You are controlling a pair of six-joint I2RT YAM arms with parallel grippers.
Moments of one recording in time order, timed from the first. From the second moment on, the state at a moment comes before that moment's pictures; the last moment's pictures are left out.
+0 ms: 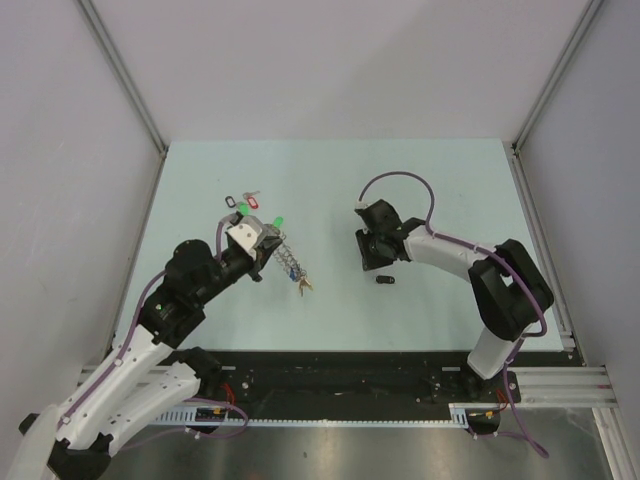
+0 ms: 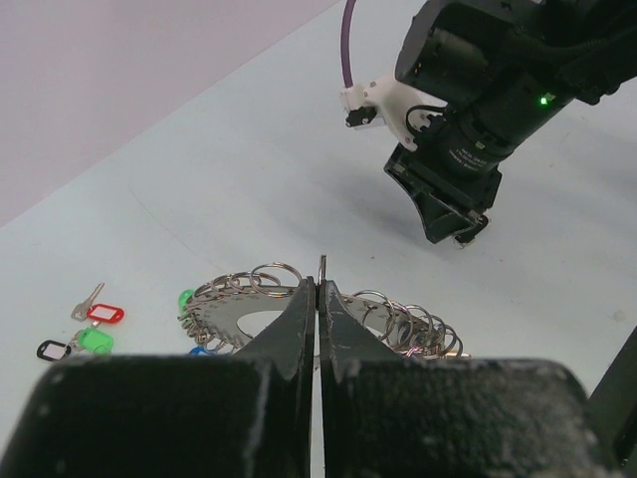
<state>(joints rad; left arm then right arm) -0.61 0.65 0.73 -0.19 0.14 0.15 0.65 1.72 1.09 -0.44 0.04 0.35</state>
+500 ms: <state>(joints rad) -0.60 0.65 0.73 -0.19 0.14 0.15 0.57 1.71 1.17 -0.63 -0.20 -0.27</state>
